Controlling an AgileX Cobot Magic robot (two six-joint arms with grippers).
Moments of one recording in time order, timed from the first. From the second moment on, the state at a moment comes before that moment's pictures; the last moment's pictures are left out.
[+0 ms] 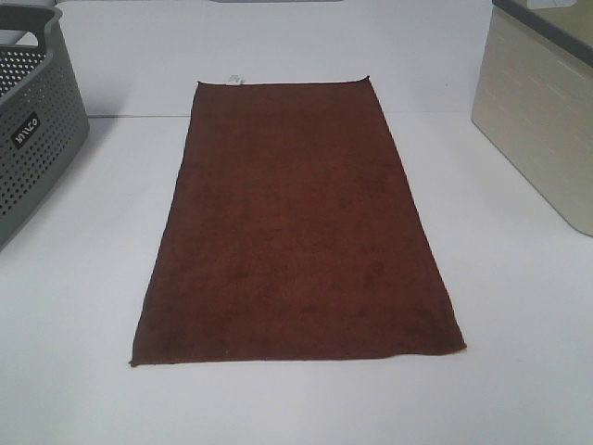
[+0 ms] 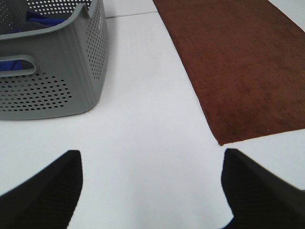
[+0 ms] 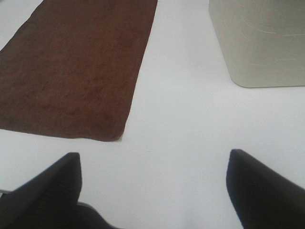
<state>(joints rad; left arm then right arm) -0.04 -0.01 -0.50 -0.12 1.05 0.10 0.06 -0.01 -0.50 0.15 1.07 -0.12</state>
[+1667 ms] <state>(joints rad) -0.04 -0.01 -0.50 -0.12 1.05 0.10 0.06 -0.01 -0.50 0.15 1.07 -0.12</state>
